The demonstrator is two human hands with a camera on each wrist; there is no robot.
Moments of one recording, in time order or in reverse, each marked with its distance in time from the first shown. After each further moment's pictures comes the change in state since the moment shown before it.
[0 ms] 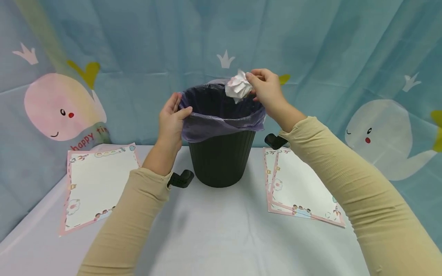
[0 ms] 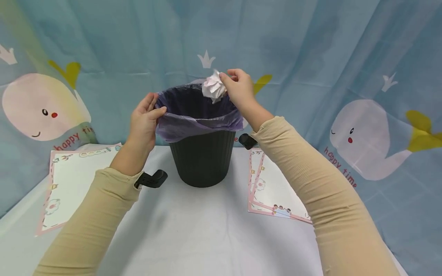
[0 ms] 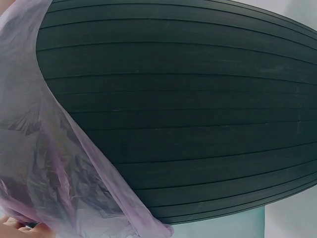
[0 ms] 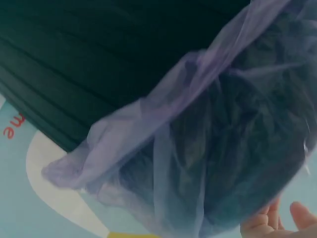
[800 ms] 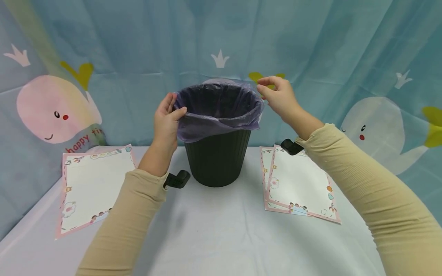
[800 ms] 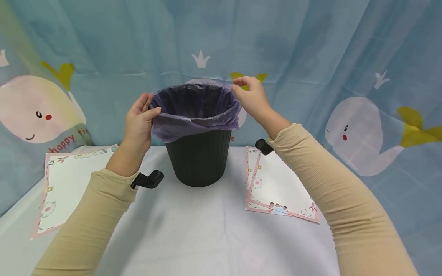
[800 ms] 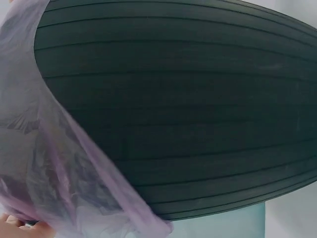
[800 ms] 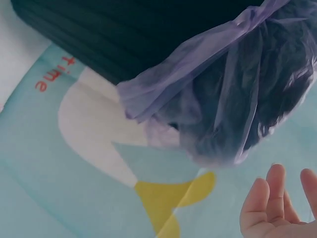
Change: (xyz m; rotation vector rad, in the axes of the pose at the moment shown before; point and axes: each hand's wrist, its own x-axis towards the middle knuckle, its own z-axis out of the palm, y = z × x) left_hand 0.002 0.001 -0.002 -0.011 0.017 0.020; right_hand -0.015 0.019 -0.037 -0.166 -0.042 -0.090
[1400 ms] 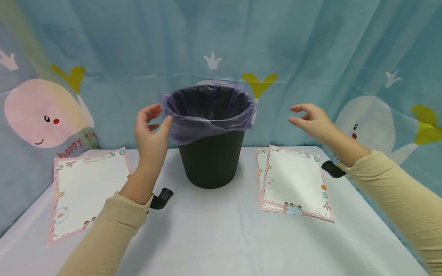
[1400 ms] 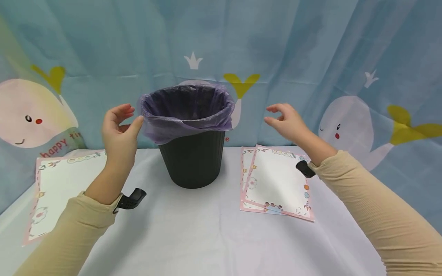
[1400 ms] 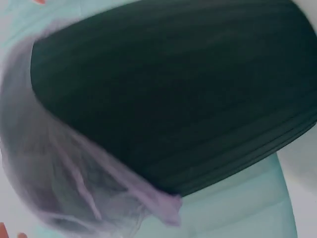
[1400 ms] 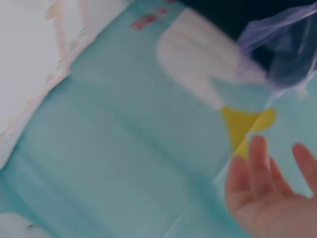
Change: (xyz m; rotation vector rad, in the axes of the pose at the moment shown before) left_hand -0.040 -0.007 -0.023 0.347 0.163 0.462; right_hand -0.059 0.052 -0.068 -0.360 -0.191 0.085
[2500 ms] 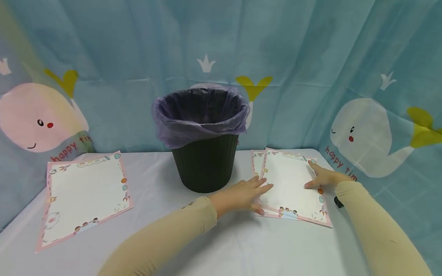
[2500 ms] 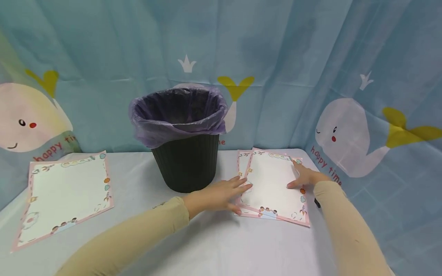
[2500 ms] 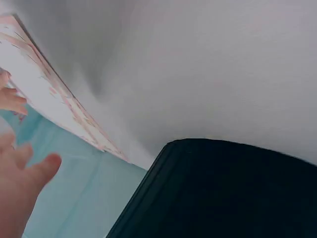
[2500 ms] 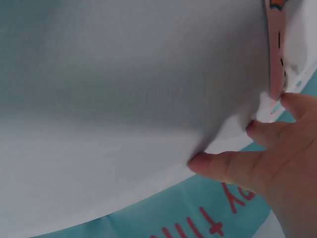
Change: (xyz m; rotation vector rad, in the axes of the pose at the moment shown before) left_hand -0.133 -0.062 0.151 0.804 -1.548 0.247; right_hand -0.018 0.232 0.052 -0.088 -0.498 0.314
